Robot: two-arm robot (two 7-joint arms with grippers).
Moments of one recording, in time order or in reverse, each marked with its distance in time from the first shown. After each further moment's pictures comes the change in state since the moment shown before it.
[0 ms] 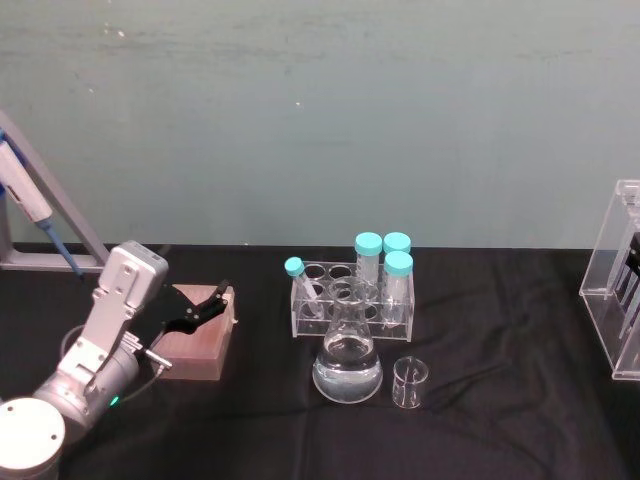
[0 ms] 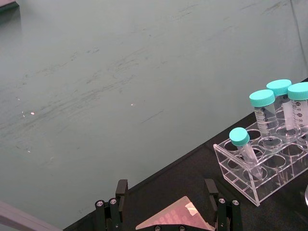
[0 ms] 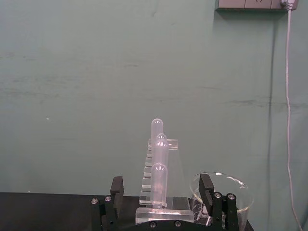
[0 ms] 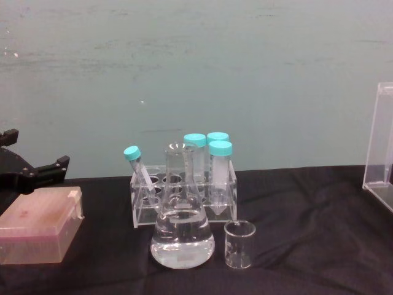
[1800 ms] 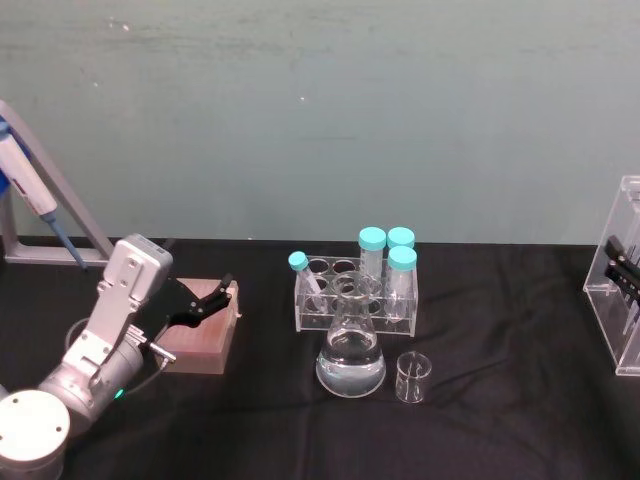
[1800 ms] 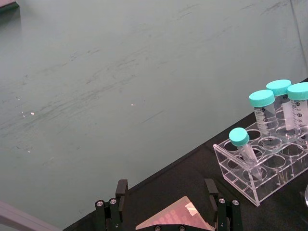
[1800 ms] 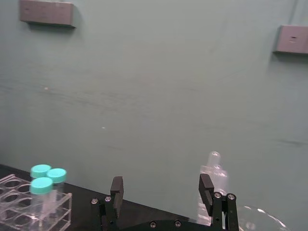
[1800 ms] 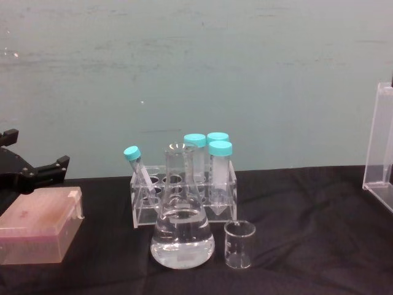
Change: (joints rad) left arm 0.000 0.000 0.000 0.000 0.000 0.000 0.000; right arm -0.152 0.107 -0.049 -0.230 0.048 -0.039 0.128
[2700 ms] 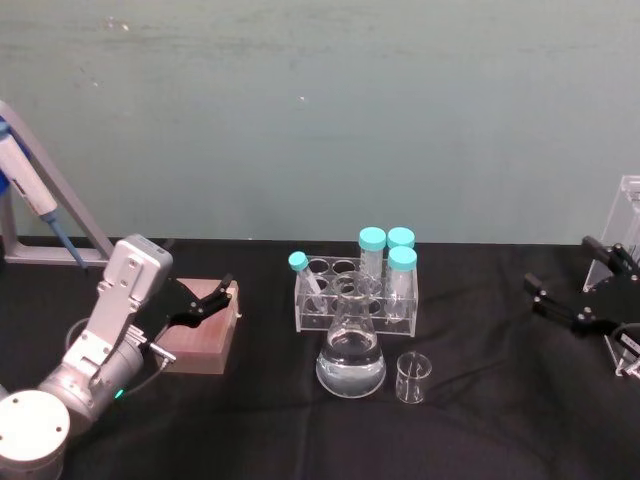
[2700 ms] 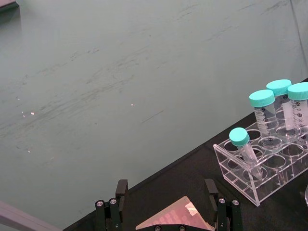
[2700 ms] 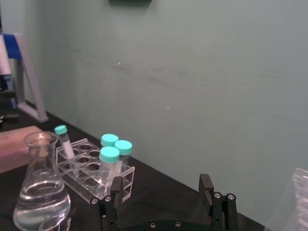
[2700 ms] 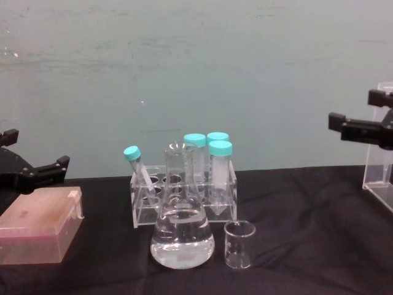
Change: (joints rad) left arm 0.000 0.000 0.000 0.000 0.000 0.000 0.000; right arm 0.150 0.125 -0.176 0.171 0.100 0.008 0.225
